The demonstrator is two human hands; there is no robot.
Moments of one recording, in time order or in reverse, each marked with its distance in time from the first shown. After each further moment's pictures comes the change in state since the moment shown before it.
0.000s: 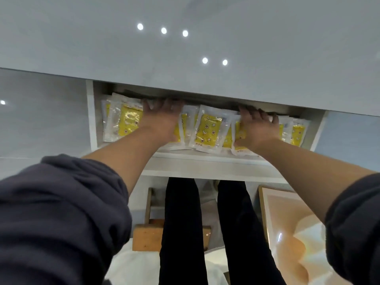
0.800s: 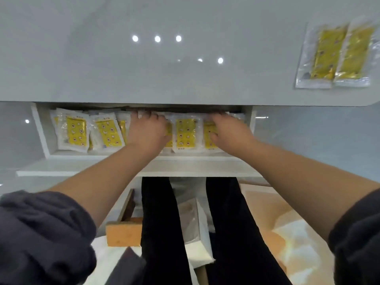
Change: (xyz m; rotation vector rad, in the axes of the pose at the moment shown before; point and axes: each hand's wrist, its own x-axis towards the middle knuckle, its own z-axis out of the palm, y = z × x) left_hand -0.018 0.174 -0.070 0.162 0.076 -0.102; right_hand -0.033 0.133 -0.010 0.358 0.128 -0.293
